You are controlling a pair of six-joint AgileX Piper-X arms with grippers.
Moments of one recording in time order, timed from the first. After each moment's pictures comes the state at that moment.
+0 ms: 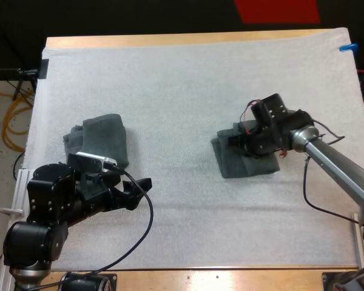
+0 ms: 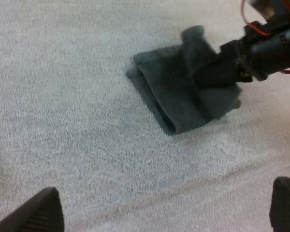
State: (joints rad) left arm -0.12 0.65 -0.79 0.99 0.55 -1.98; right arm 0.45 1.72 -1.13 0.73 -0.24 -1.40
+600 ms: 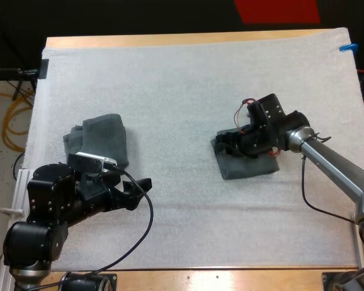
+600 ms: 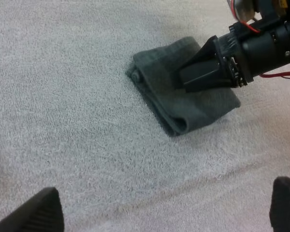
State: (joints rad) left arm -0.12 0.65 -0.79 0.99 0.55 -1.98; right arm 0.46 1.75 -1.13 0.63 -0.50 -1.37
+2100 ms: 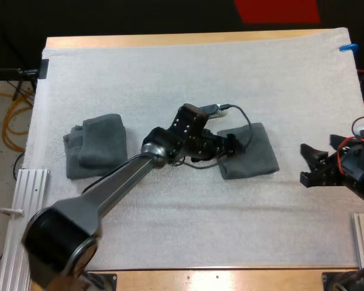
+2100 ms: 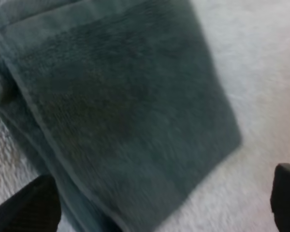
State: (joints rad) left arm -0.61 1.73 -1.11 0.42 0.46 -2.47; right arm 0.46 0.77 -1.13 1.05 0.05 -1.69
